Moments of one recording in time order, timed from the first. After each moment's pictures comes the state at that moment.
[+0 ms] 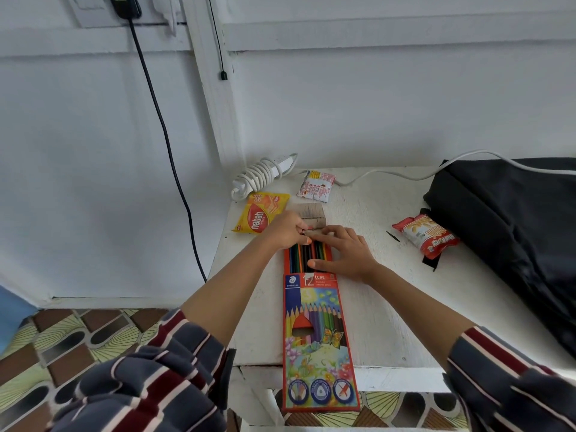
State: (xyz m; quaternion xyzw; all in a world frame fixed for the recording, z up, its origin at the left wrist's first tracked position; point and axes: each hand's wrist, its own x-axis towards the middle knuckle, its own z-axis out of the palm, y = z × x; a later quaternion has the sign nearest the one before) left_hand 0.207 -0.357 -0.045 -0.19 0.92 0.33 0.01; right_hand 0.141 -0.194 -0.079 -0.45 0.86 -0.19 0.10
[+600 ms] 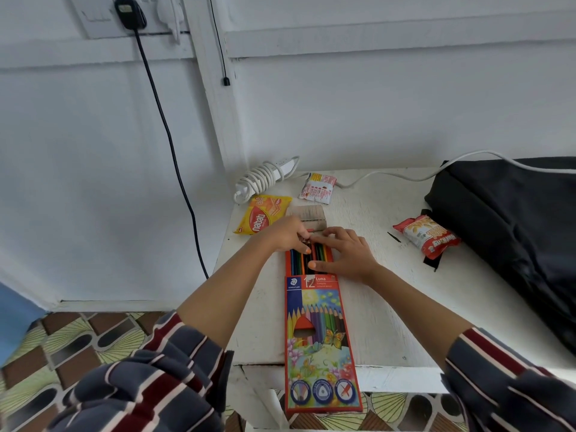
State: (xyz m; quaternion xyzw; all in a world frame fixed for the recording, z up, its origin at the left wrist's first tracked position) left_hand 0.215 -0.354 -0.030 -0.13 0.95 0.27 0.09; right_hand 0.141 -0.196 -0.081 -0.45 0.87 -0.18 0.08
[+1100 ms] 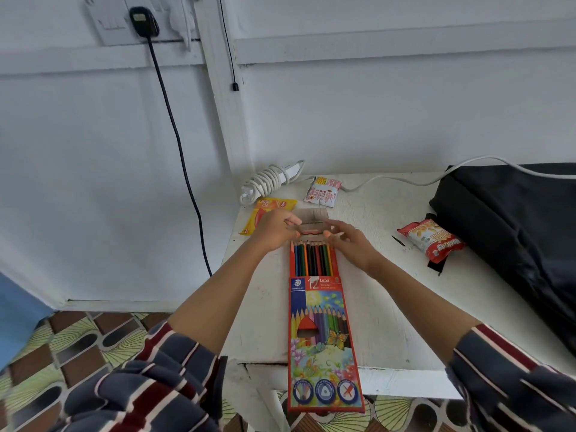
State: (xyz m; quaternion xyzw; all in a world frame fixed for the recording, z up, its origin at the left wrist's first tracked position) left_hand 0.232 -0.367 -0.031 -0.20 0.91 0.35 -0.10; right_hand 0.136 -0.205 -0.067 -0.36 0.81 -0.44 0.18
